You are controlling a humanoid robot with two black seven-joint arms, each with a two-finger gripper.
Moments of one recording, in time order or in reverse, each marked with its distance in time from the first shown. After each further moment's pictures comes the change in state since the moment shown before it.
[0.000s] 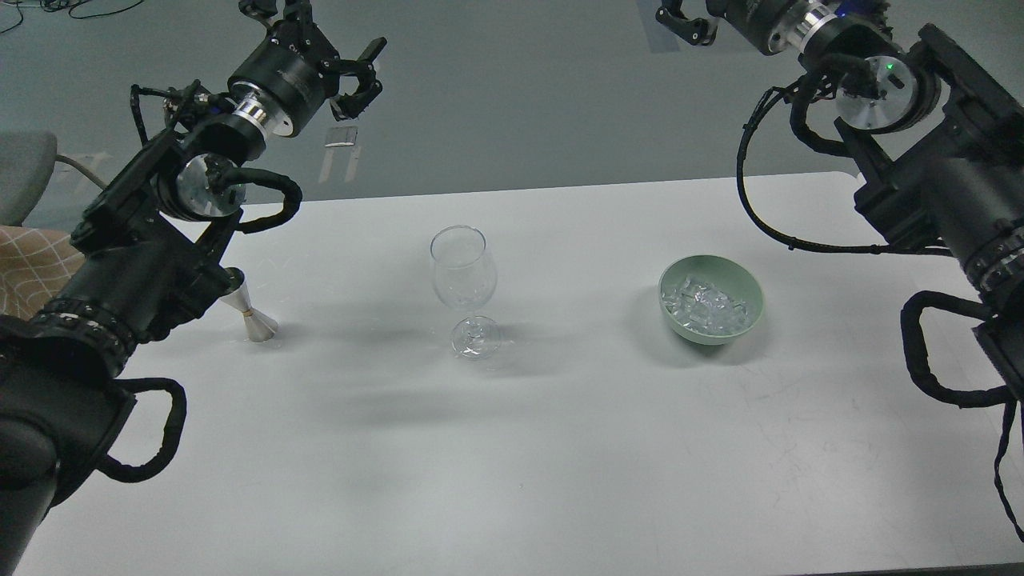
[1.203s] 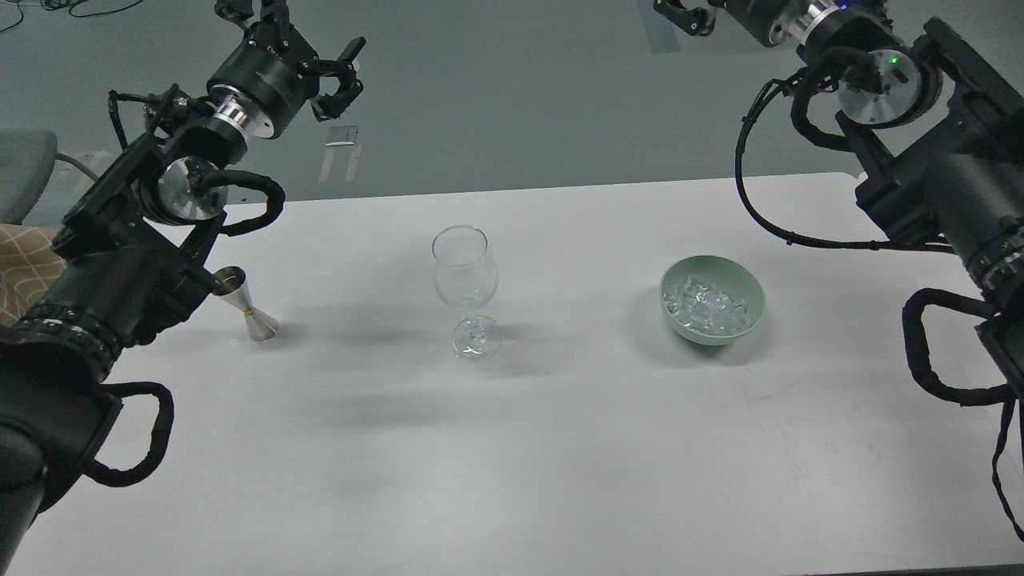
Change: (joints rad) left arm 0.018 0.006 -0.014 -0.014 -0.017 0.000 0.008; right arm 0.002 -0.007 0.015 0.020 0.009 0.010 0.001
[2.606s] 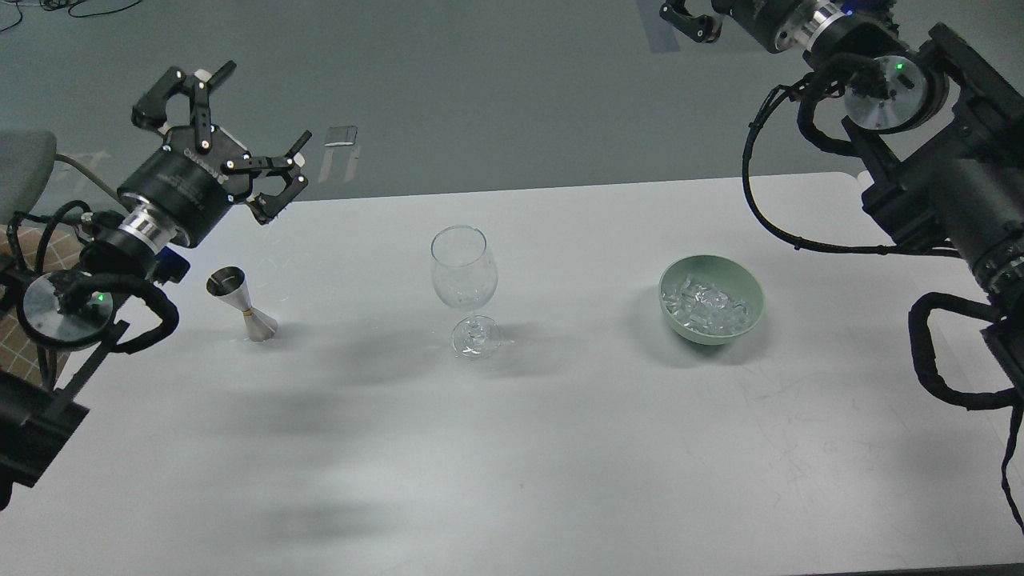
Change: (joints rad) left arm 0.604 0.400 -0.178 -0.874 -0.416 0.288 0.167; right arm -0.017 -0.014 -0.011 -0.003 -0.003 0.008 -0.002
